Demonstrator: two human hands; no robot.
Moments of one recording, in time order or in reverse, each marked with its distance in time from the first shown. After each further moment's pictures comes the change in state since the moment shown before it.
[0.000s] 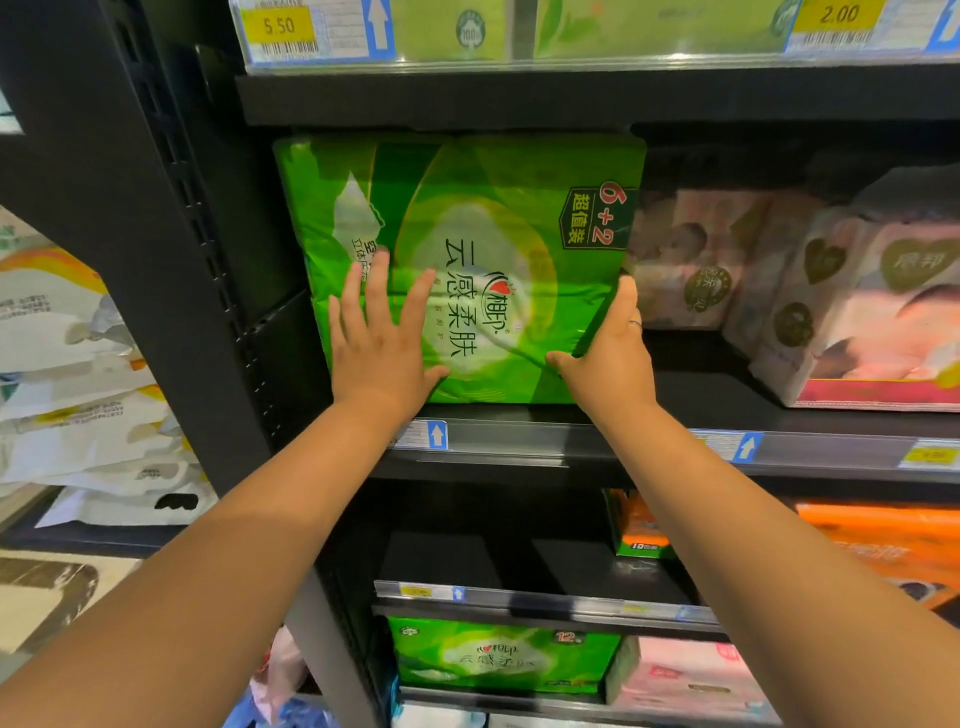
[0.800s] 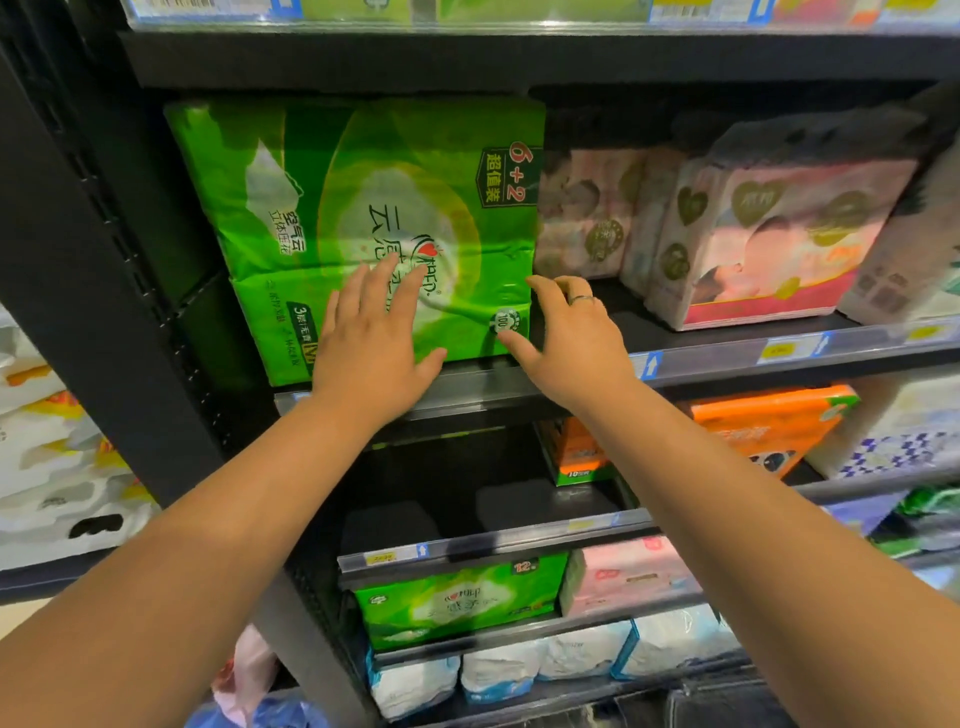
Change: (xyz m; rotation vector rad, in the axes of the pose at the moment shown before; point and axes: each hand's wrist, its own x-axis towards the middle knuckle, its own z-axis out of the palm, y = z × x) left_hand -0.026 0.020 -0.019 -0.226 -0.060 0.295; right_hand -0.063 -0.011 -0.043 -0.433 -0.035 -0.079
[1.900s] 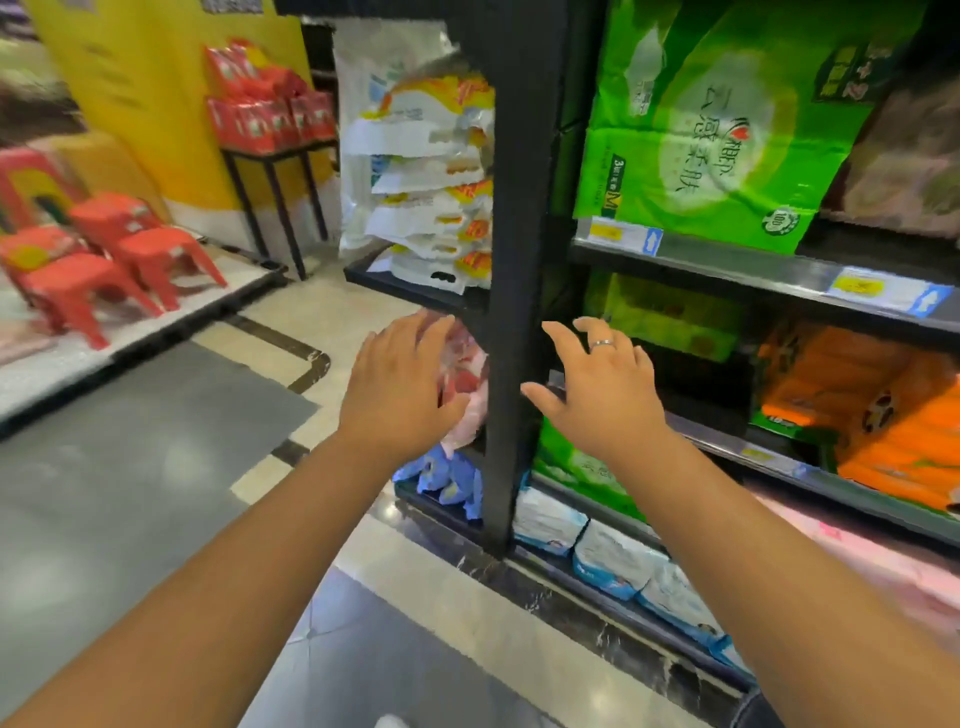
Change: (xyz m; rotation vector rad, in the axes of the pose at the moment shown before) left_hand -0.349 0.026 -0.153 0.185 -0.168 -0.563; right_hand -0.255 -0.110 -0.020 0.057 -0.348 -0.571
